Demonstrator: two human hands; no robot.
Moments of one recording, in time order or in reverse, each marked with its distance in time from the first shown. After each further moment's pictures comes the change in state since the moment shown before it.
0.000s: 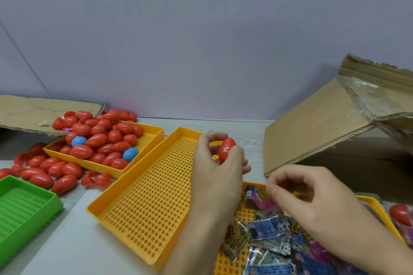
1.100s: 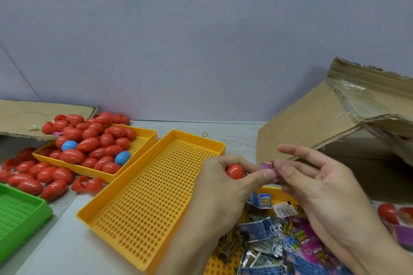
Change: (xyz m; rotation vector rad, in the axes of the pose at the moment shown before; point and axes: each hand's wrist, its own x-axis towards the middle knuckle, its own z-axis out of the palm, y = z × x) left_hand -0.008 0.005 -0.002 0.280 -0.341 -0.027; right_hand 0.007 0.012 0.001 0.715 0.300 0.119
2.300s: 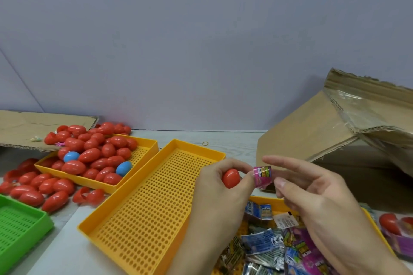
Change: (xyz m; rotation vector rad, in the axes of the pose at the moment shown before) left_hand 0.002 -0.002 0.002 0.006 0.112 0.085; right_hand -0.005 -0.008 0.005 -0.139 -0.134 -0.056
